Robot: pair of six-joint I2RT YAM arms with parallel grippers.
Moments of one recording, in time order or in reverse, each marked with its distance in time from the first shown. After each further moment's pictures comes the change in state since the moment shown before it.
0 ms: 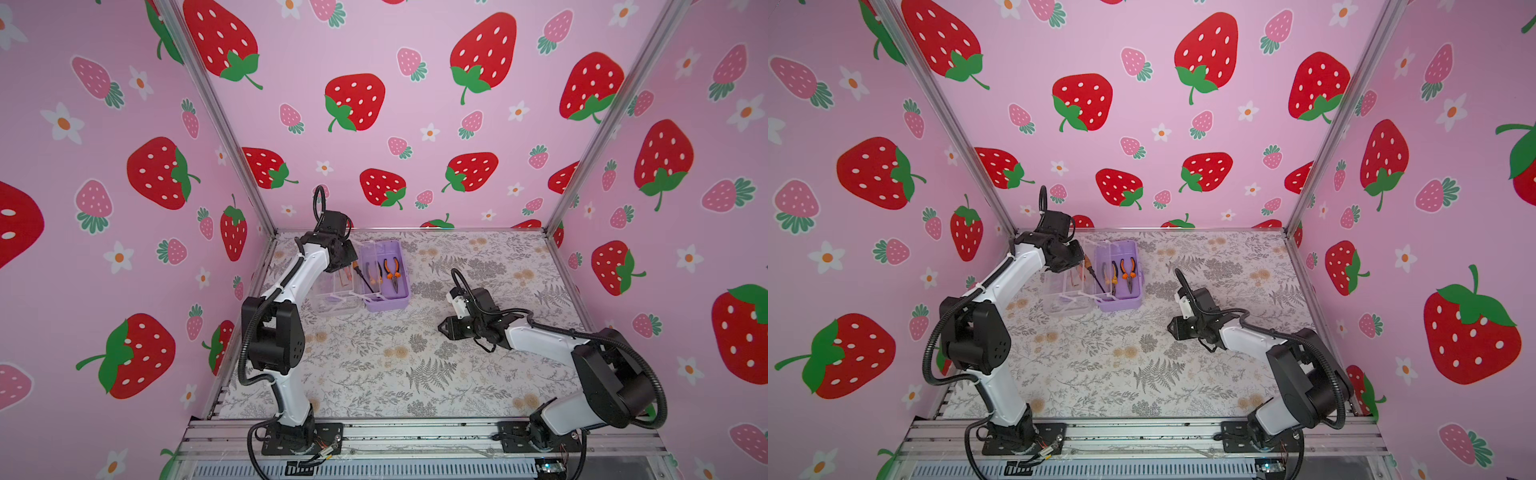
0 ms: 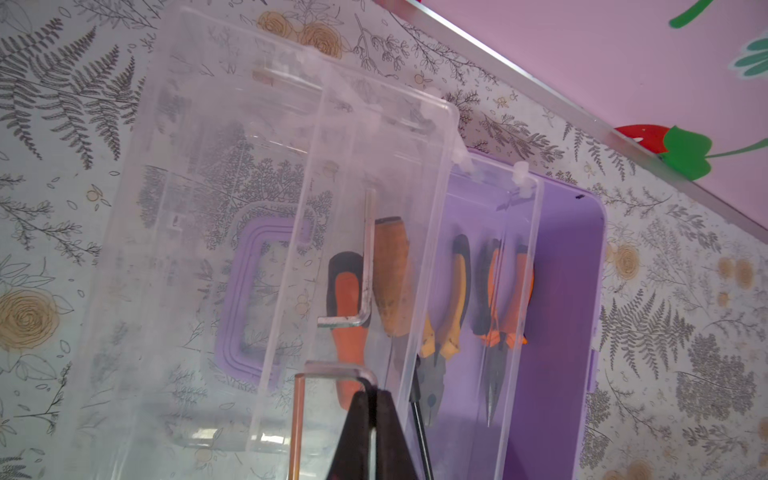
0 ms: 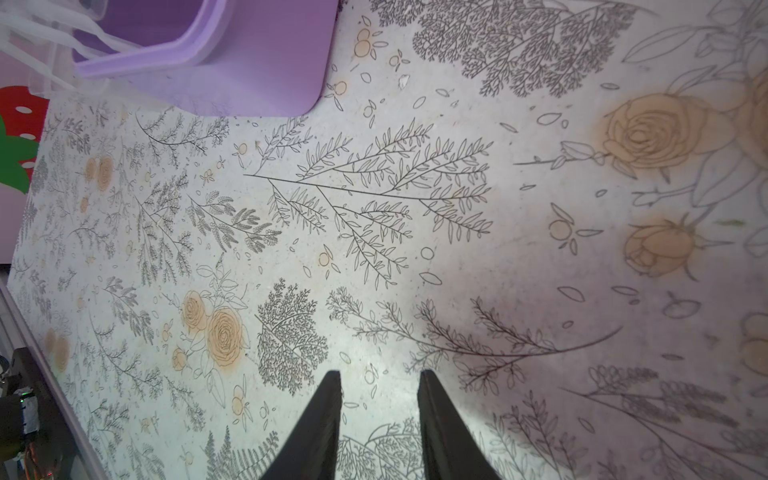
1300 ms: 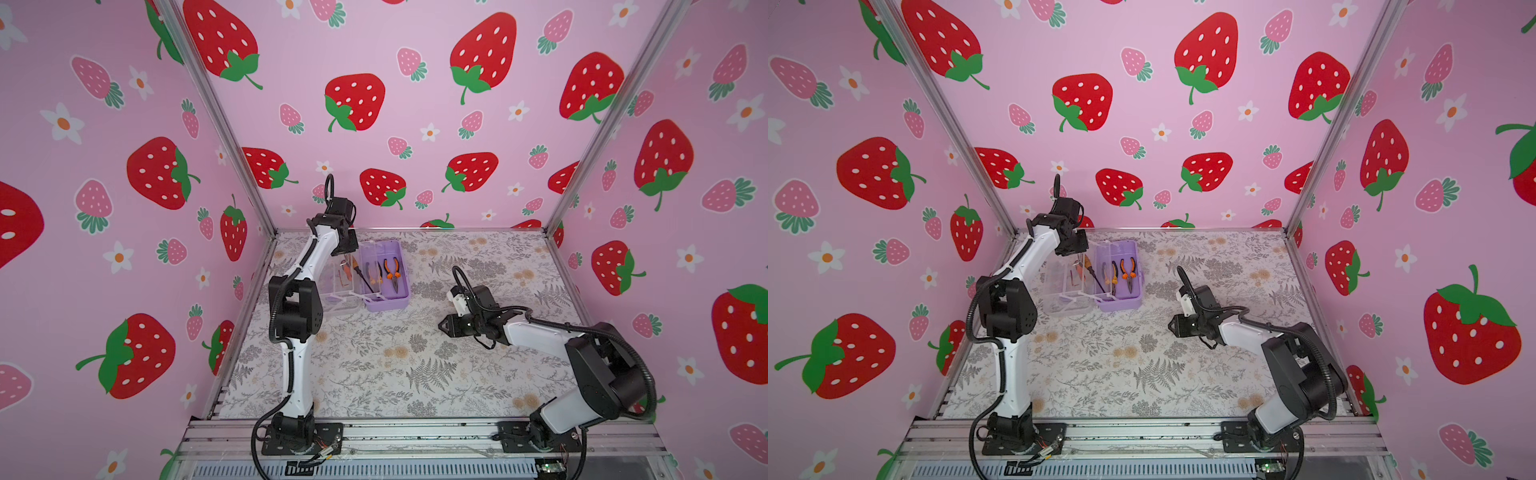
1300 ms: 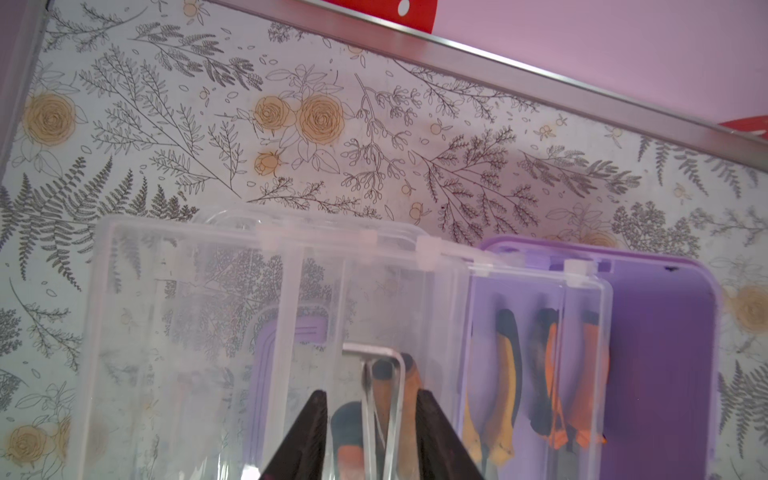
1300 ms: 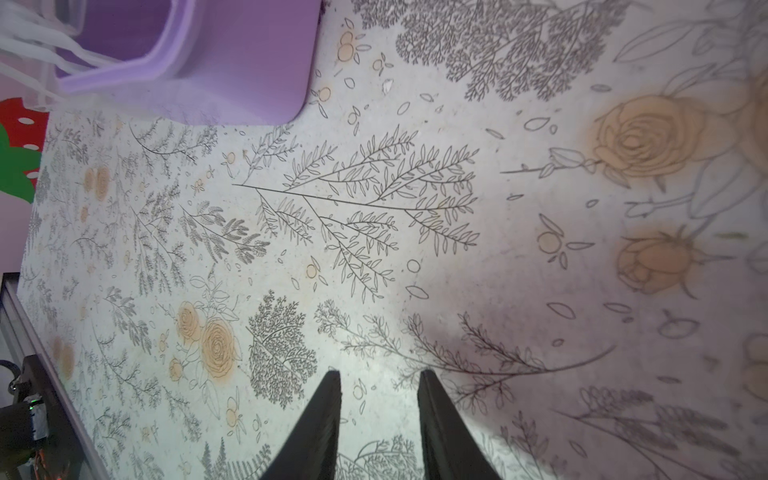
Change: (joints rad) left arm 0.011 0.296 0.402 -0.165 -0.090 0.168; right arm -0.029 0.008 0.022 -0.013 -0.018 0.000
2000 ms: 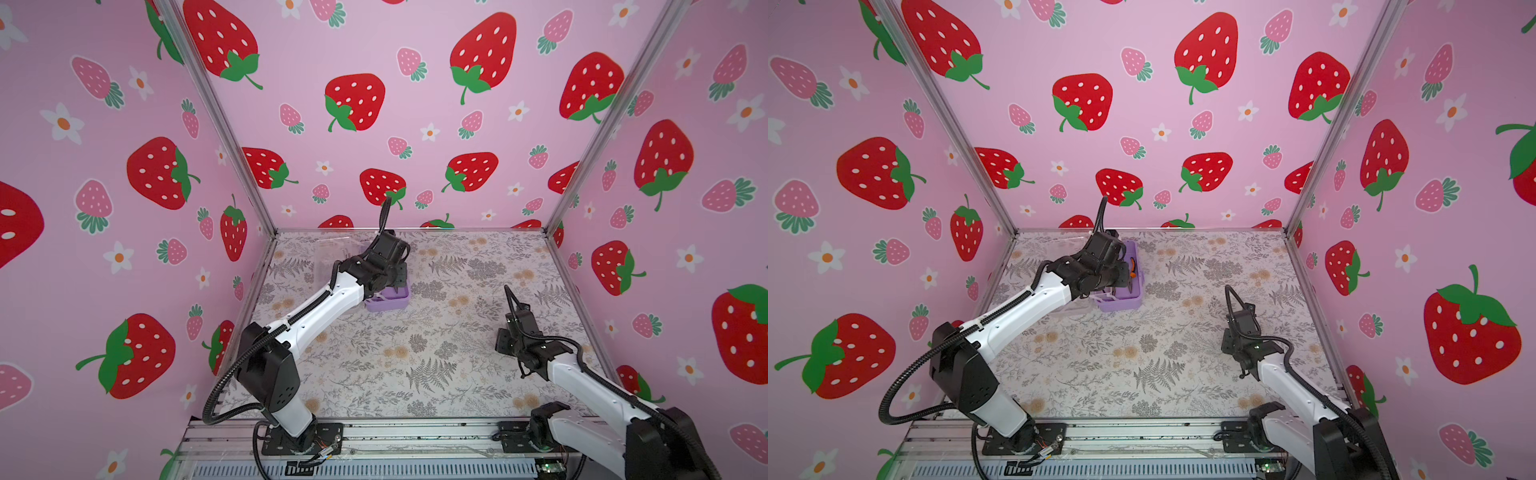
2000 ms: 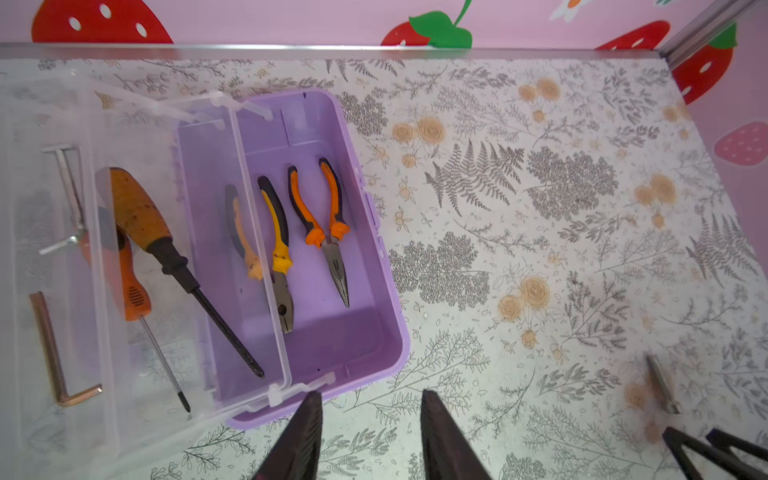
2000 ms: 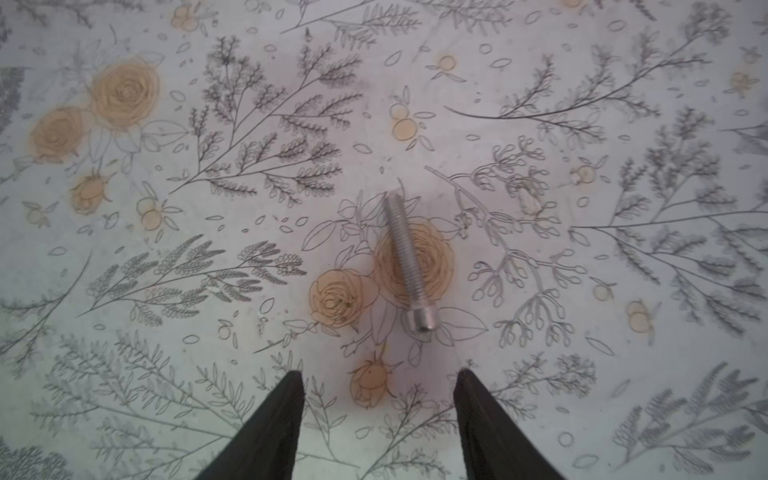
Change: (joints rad) left arm -0.458 -0.541 -0.615 0.290 -0.046 -0.053; right arm -0.233 -0.495 -0.299 -0.279 0.596 0.104
